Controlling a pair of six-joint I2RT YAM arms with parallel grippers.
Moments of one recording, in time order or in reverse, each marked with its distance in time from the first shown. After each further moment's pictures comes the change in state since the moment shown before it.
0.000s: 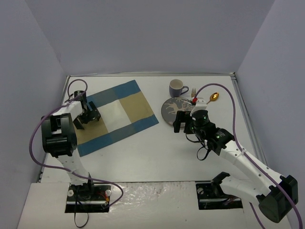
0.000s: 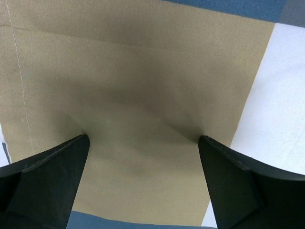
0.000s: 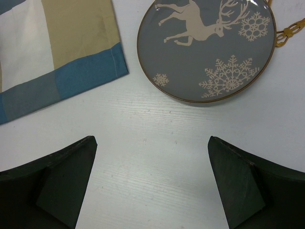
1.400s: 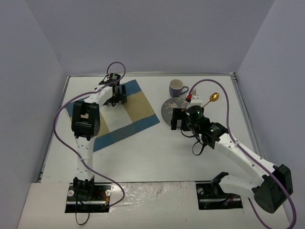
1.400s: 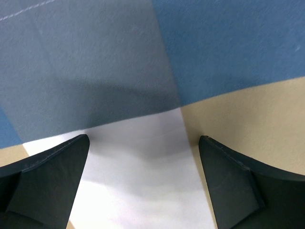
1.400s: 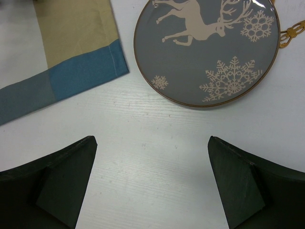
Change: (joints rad) left arm -0.324 0.433 0.646 -0.073 -0.085 0.124; right arm 0.008 0.124 0.074 -0.015 0.019 0.000
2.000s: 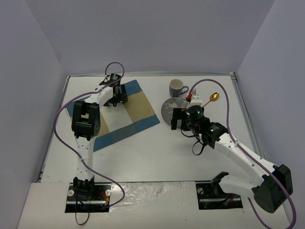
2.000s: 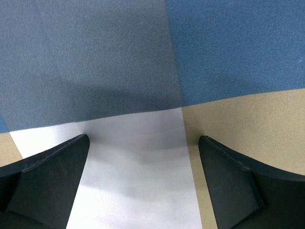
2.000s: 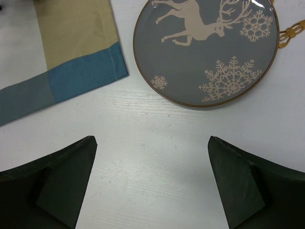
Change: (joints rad) left arm -0.006 -0.007 -0.023 0.000 -0.010 -0.101; right arm 0.001 0.000 0.000 0.000 0.001 0.000
